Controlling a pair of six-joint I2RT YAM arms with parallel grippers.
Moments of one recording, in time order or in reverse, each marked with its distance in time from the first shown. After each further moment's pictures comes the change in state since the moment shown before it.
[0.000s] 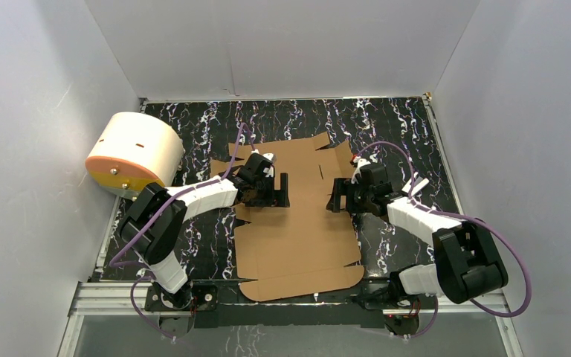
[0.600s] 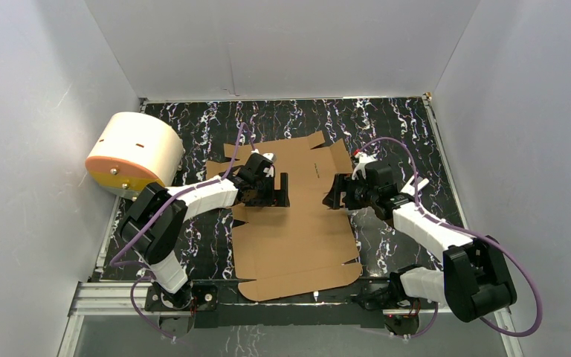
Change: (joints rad) left arm 0.000 0.004 0.000 0.008 -0.008 0.000; right arm 0.000 -0.118 -0.011 0.049 -0.109 0.015
